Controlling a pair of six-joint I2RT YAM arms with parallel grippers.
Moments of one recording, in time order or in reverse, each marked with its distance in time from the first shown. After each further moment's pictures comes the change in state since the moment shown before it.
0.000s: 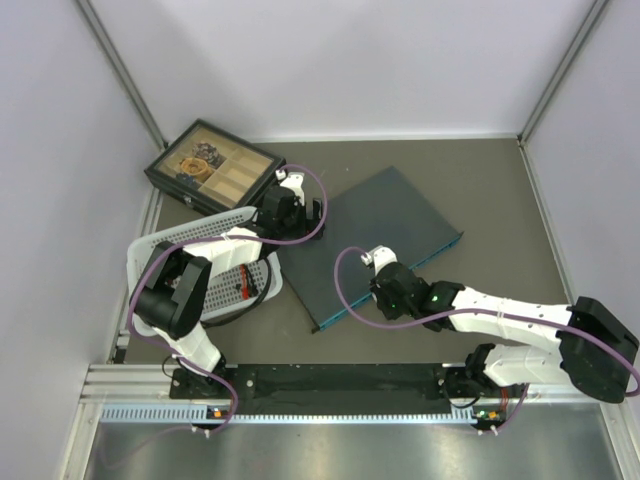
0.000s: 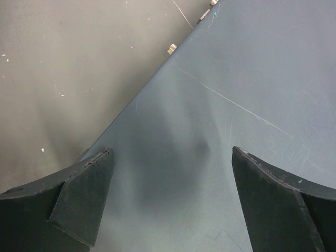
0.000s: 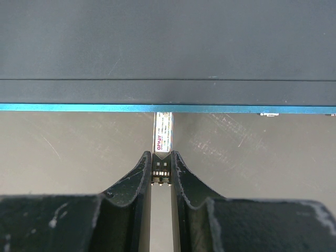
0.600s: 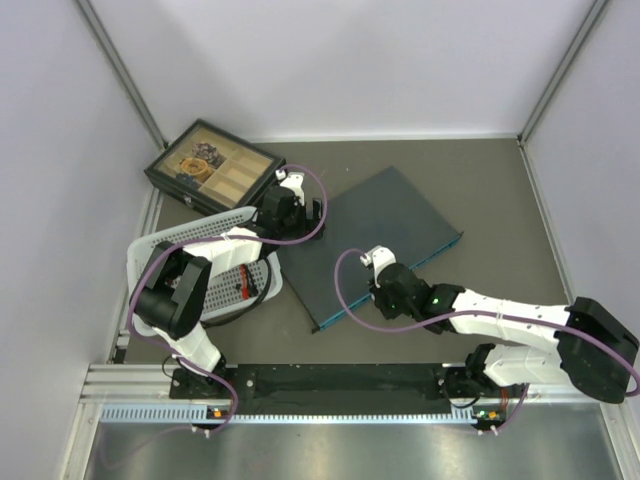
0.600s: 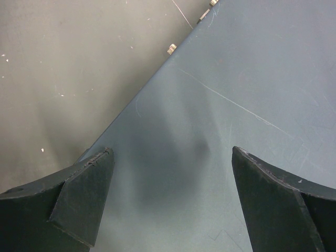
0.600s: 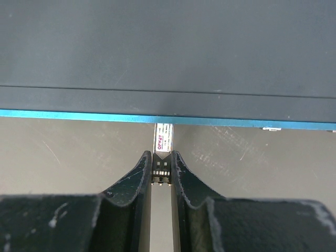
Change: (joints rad) left arm 0.000 0.000 0.000 0.000 0.002 0.000; right arm -0.001 -0.002 -0.035 0.091 -0.014 -0.035
